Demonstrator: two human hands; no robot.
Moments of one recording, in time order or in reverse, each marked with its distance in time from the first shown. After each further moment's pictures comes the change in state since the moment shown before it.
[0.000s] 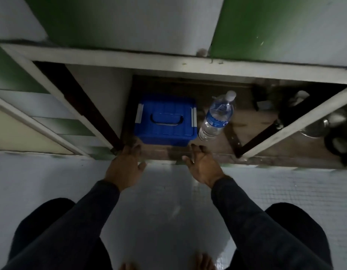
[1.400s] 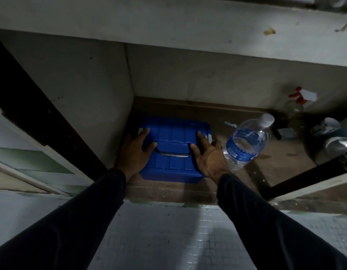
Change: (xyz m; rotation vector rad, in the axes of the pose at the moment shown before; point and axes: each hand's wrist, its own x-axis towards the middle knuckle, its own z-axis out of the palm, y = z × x) left_hand 0.216 -0.032 0.025 -0.397 0.237 0.042; right_hand 0.187 0.004 0.004 0.113 0.206 0.037
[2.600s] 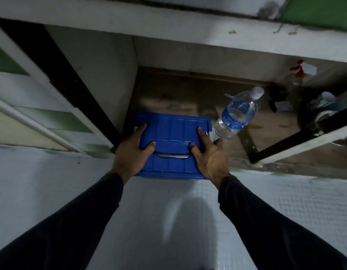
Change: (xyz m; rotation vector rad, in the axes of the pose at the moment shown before) left_hand -0.135 0.014 -0.017 -0.144 0.054 -0.095; right_hand -0.129 -0.002 -0.011 0.087 0.029 -0.015
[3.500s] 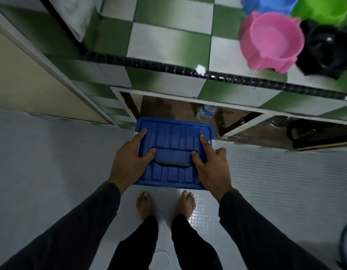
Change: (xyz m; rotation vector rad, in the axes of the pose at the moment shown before) left_hand -0.249 0.214 -0.226 -0.003 -0.068 -0.069; right_hand -0.268 -0.153 -0.243 -0.058 -0.052 0.020
